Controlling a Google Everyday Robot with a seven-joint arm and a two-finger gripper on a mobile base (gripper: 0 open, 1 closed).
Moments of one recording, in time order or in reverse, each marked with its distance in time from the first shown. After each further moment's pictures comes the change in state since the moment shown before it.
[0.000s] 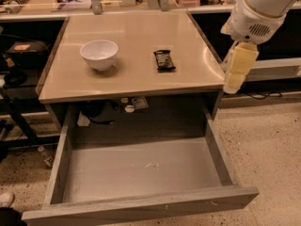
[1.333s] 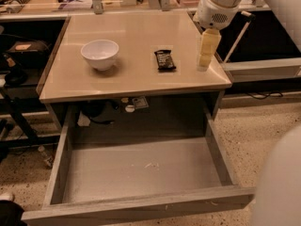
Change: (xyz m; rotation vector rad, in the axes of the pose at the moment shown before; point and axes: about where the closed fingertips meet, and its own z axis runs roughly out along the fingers) arm -0.057 -0.092 0.053 0.032 -0.031 -0.110
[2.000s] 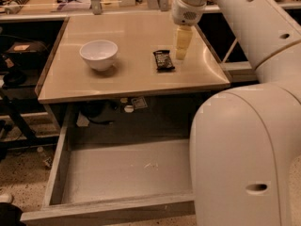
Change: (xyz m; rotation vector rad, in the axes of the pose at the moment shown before) arm -0.052 -0.051 0.048 -0.035 -0.036 -0.070
